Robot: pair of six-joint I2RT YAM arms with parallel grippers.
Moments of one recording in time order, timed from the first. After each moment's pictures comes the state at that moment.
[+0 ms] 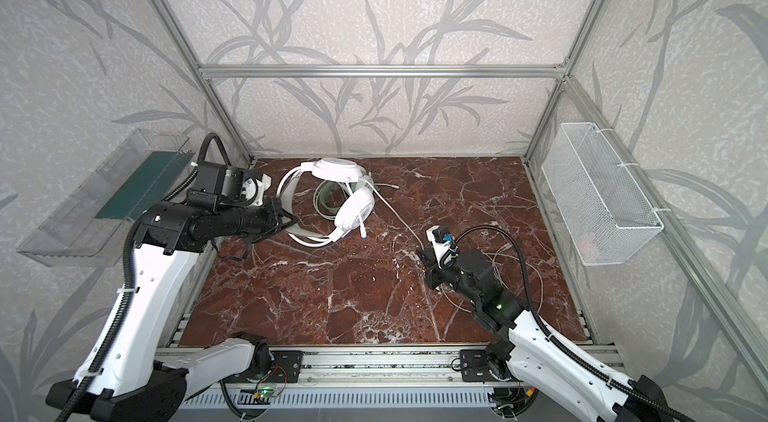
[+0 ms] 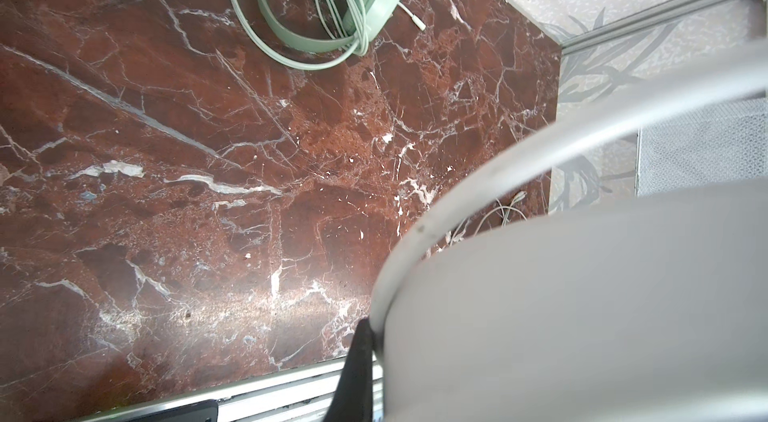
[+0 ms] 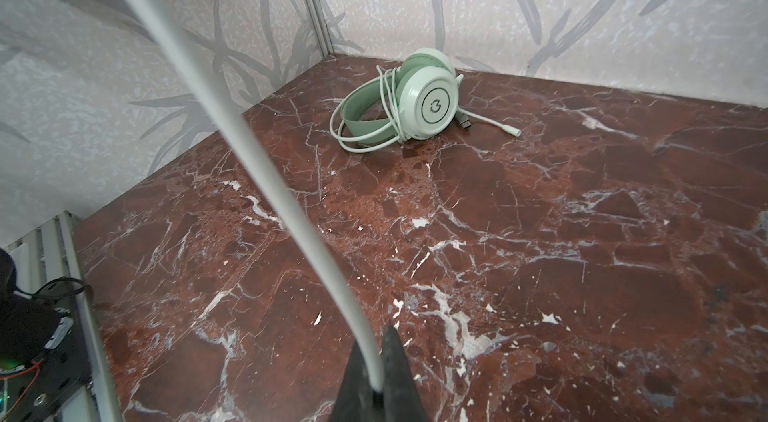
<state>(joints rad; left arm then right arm) -0.21 1.15 1.54 -1.29 0.32 -0.63 0.70 0.70 0.38 0.03 -0.08 0.21</state>
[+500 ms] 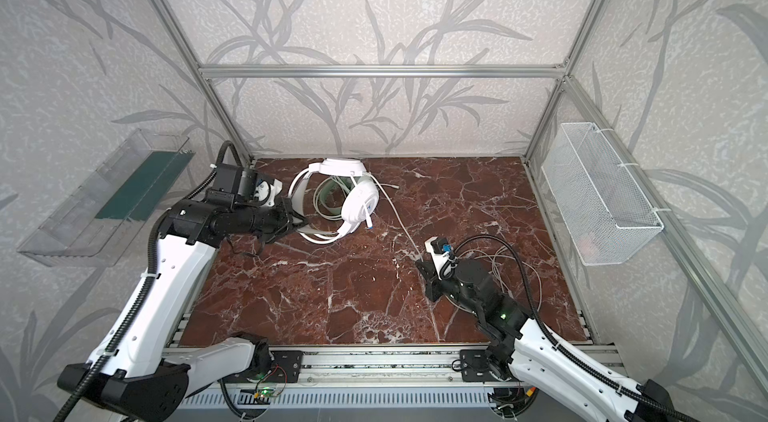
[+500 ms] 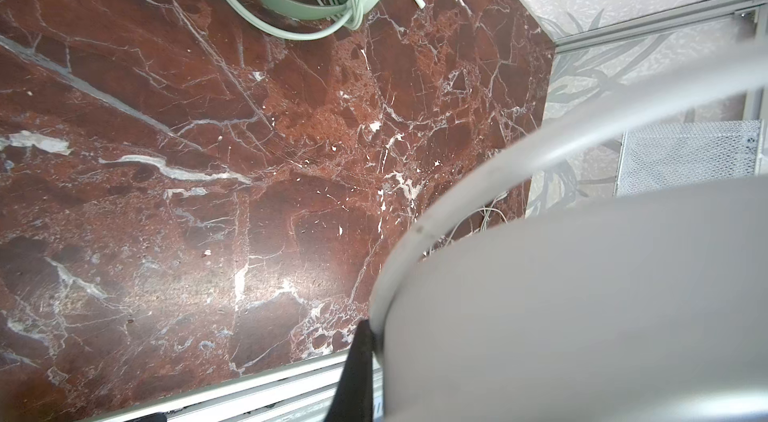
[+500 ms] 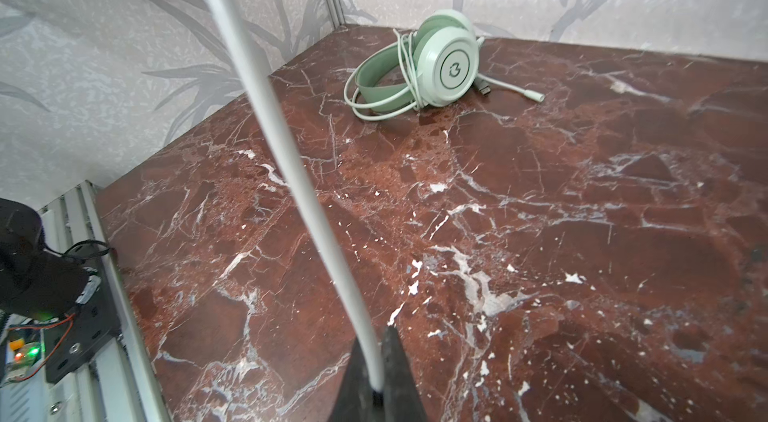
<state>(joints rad) -0.20 1.17 1.42 -1.18 0.43 -0.70 0.77 0.63 0.35 -0.04 -0.01 0.21</state>
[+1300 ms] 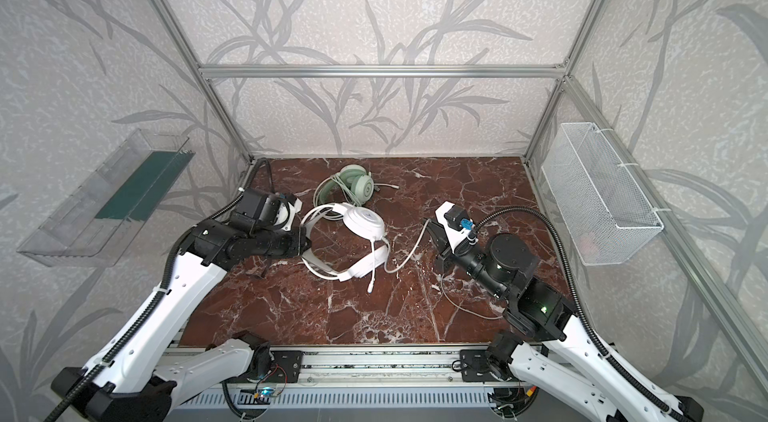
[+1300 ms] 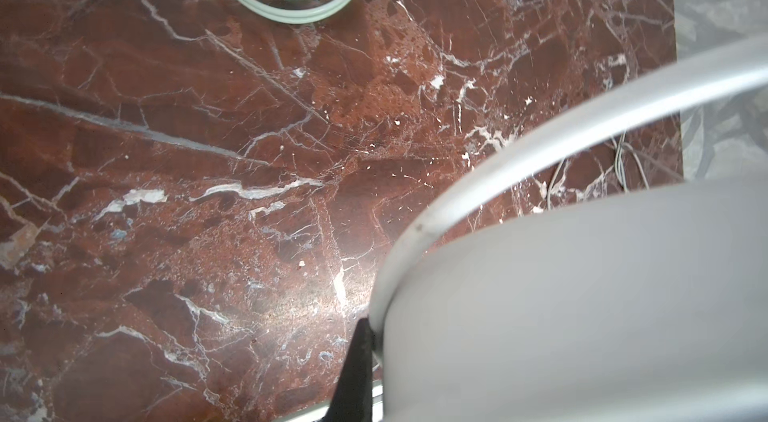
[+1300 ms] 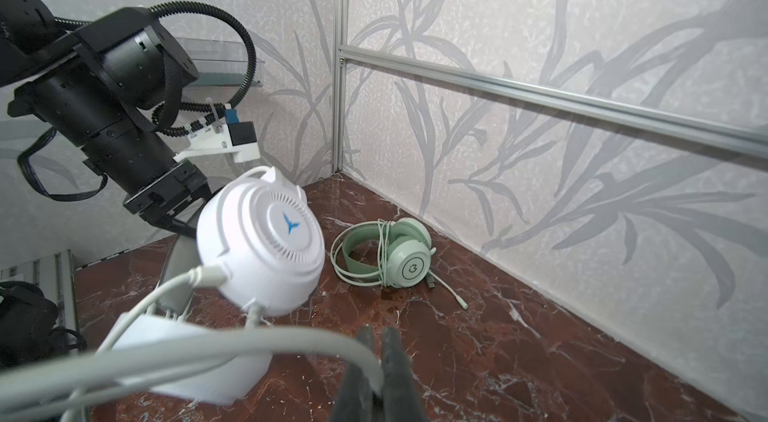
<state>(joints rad) -0.39 1.06 1.19 -1.11 0.17 -0.40 0.81 0.69 0.91 -0.25 0.03 -0.12</state>
